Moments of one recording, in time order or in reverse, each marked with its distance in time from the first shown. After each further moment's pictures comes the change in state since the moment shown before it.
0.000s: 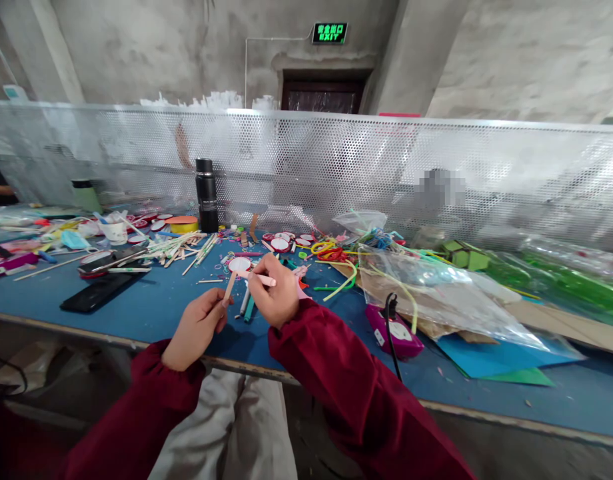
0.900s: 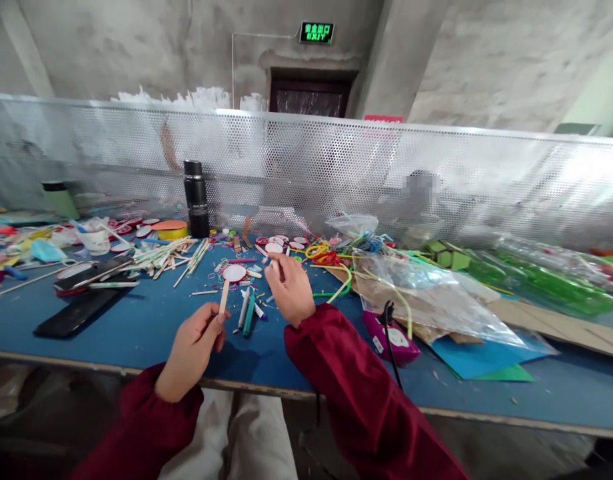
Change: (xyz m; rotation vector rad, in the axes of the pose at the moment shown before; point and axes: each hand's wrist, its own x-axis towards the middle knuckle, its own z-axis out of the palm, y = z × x) left_hand -0.004 0.003 0.001 -0.066 0.006 -0.068; right_hand 0.021 0.028 -0.023 -0.296 -0.044 0.171
